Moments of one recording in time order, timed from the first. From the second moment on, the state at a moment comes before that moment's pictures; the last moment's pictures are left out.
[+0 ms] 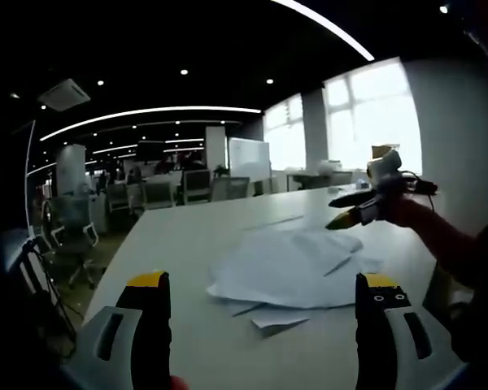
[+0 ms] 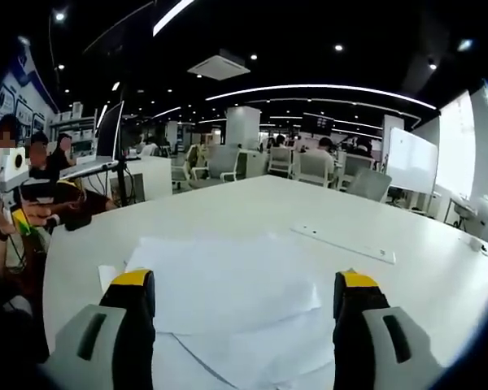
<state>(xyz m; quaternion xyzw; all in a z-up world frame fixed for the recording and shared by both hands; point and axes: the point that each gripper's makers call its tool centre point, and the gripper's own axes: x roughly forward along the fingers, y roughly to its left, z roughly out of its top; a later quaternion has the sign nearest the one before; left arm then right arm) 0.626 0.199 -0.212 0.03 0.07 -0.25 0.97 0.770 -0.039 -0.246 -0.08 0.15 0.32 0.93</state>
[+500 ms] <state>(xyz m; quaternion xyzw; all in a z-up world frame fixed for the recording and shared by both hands) 0.625 0.200 -0.211 0.03 0.07 -0.24 0.97 0.779 -0.040 -0.253 -0.08 0.15 0.32 0.93</state>
